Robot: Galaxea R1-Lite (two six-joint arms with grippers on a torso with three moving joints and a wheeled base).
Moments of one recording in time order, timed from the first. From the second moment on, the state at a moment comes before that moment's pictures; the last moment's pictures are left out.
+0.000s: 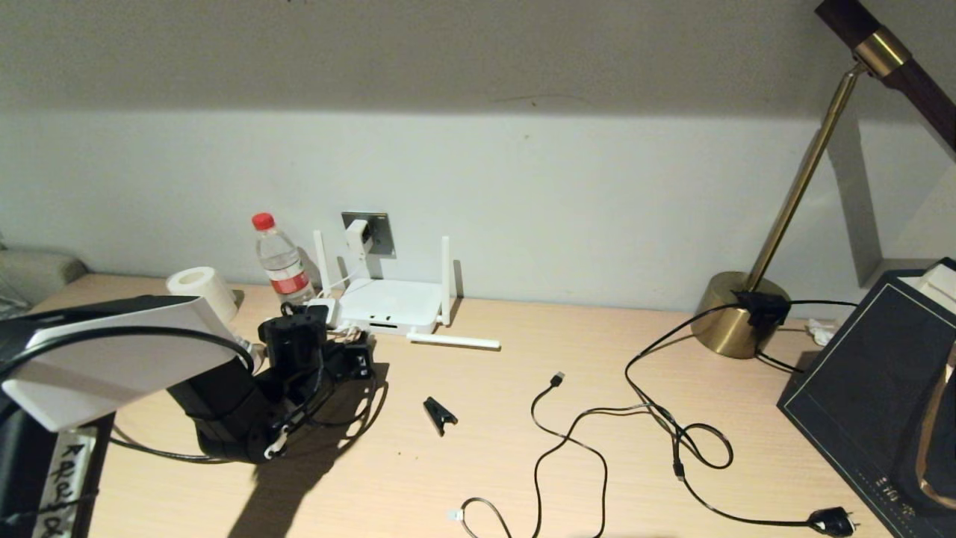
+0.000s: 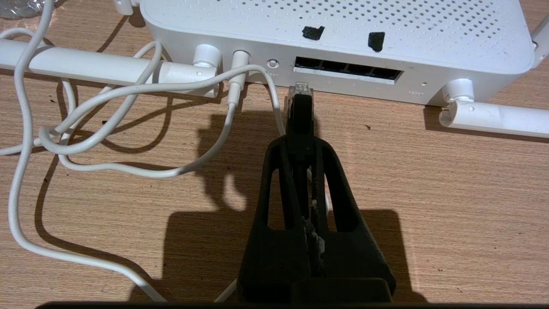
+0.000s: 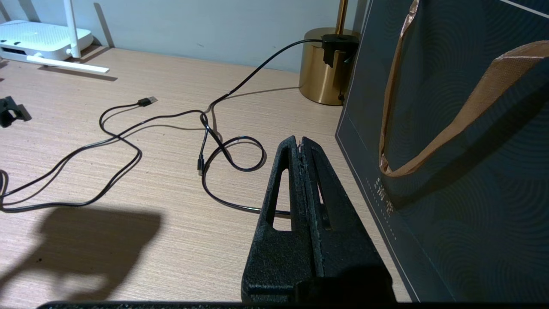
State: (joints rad) left arm -0.19 2.32 -0.88 -1.16 0.08 -0.04; right arm 0.01 0.00 0.00 -0.09 0.04 -0.05
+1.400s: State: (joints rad) left arm -0.20 2.34 -0.91 -1.16 0.08 -0.02; right arm 0.01 0.00 0.00 -0.09 0.04 -0.05
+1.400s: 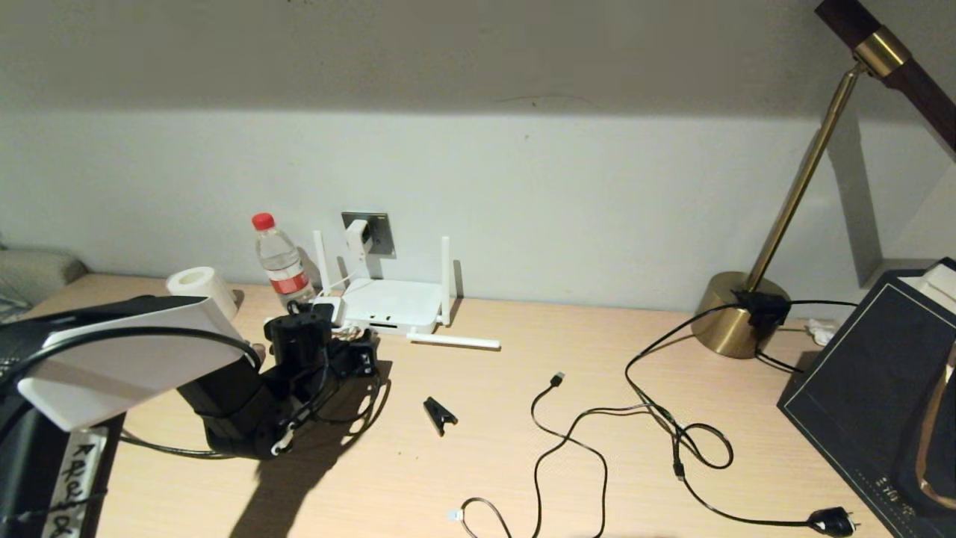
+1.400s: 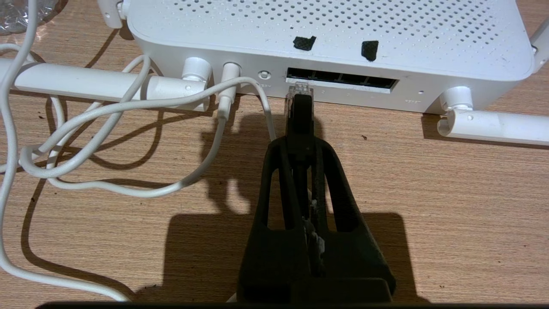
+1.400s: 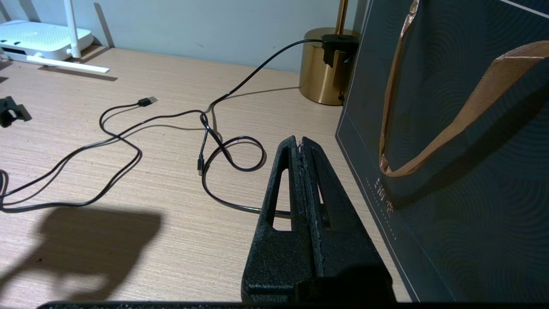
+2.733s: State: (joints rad) left arm -0.20 2.37 -0.95 -1.16 0.08 -0.02; right arm 0.01 0.00 0.00 -0.09 0.04 -0.05
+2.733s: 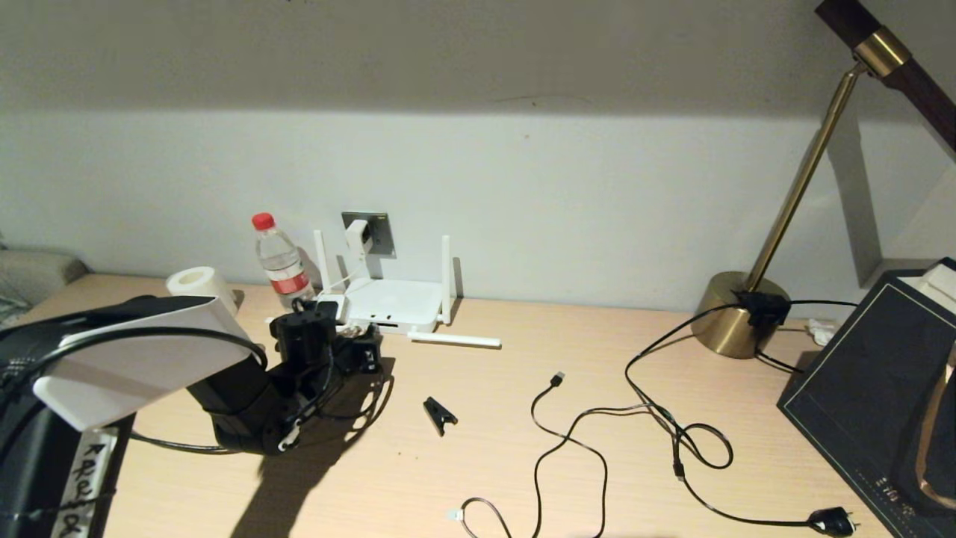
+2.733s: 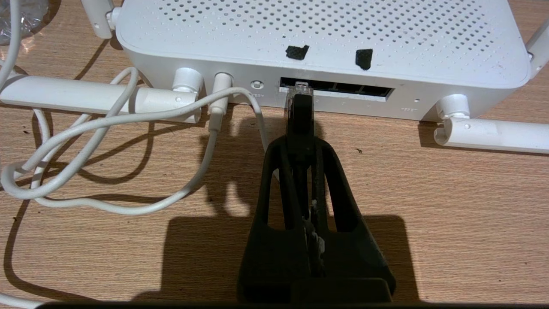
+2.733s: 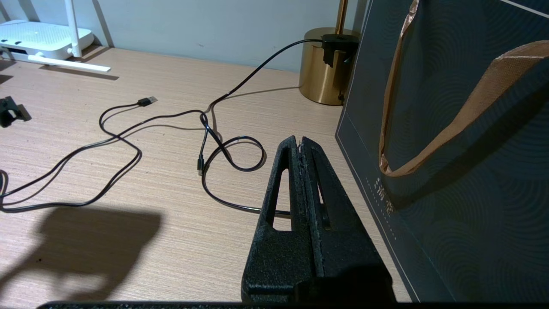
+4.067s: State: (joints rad) left arm -0.20 2.36 -0.95 -1.16 0.08 -0.02; right arm 0.01 0.00 0.00 -0.09 0.04 -0.05
